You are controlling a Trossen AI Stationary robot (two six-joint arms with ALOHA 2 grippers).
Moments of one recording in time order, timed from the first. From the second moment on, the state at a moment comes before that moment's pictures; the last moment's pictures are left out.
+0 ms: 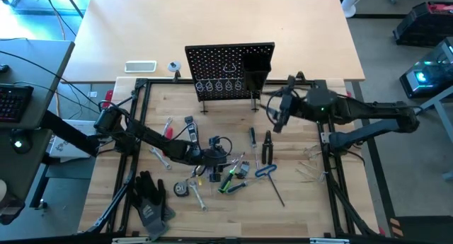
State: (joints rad) left arm -0.25 1.77 0.88 0.21 -0.33 -0.02; right arm 0.03 1.07 1.11 -0.23 0.38 -0.34
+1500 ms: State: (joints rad) left arm -0.01 1.98 0.91 0.35 0.19 0.37; right arm 0.20 1.76 0.69 0.33 0.19 0.31
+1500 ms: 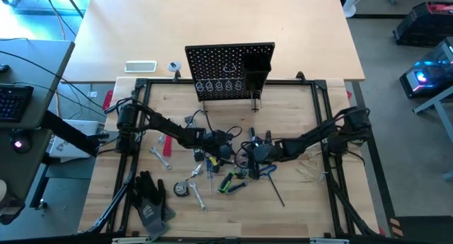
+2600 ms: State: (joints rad) left arm -0.01 1.99 0.92 0.37 0.20 0.40; right arm 0.20 1.83 0.69 0.41 0.30 0.32
